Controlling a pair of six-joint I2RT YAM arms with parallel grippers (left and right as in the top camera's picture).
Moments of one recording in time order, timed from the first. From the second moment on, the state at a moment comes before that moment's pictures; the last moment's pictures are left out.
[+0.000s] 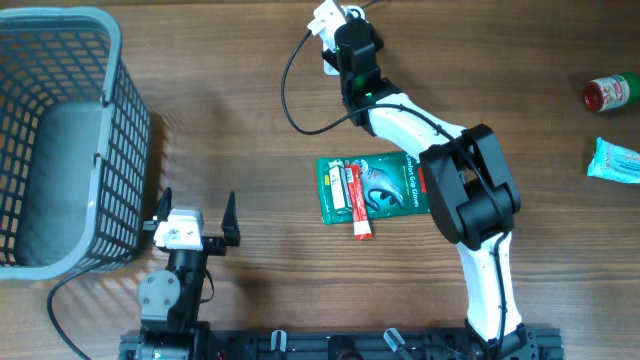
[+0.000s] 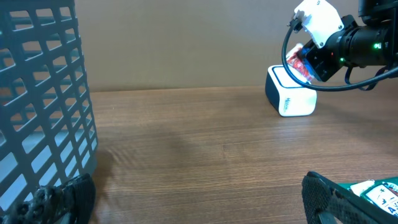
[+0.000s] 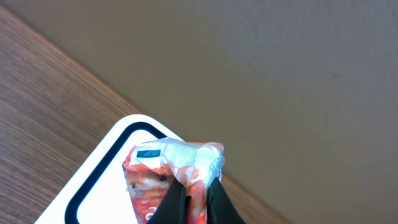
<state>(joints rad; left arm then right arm) -0.07 0.01 0.01 -0.07 0.00 0.00 0.46 2.30 1.61 0.39 0.41 -0.59</state>
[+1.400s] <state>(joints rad) -0.07 0.01 0.01 -0.07 0.00 0.00 -0.51 2.05 1.55 -0.67 0.13 0.34</state>
